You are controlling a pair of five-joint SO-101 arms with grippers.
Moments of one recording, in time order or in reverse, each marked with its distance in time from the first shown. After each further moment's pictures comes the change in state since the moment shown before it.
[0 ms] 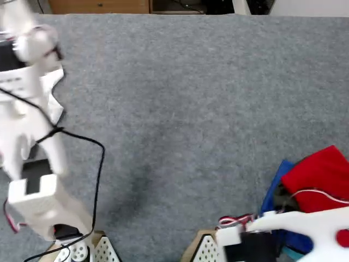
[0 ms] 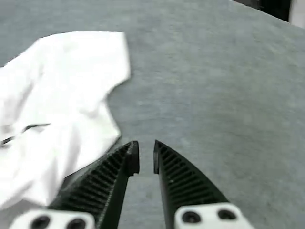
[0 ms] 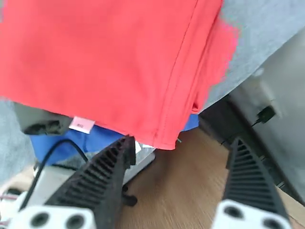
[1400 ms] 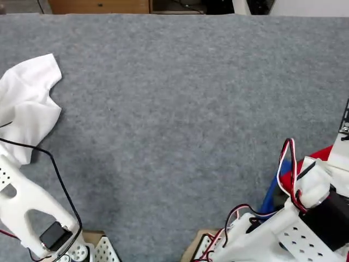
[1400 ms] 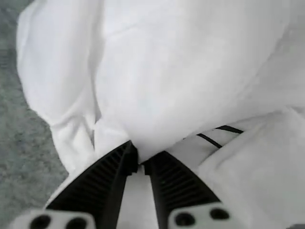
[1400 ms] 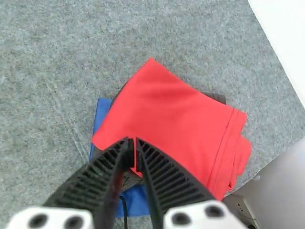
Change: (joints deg) left arm -32.4 49.5 -20.7 -3.4 -11.7; right arm -32.0 -20.1 -0.1 0.2 -16.0
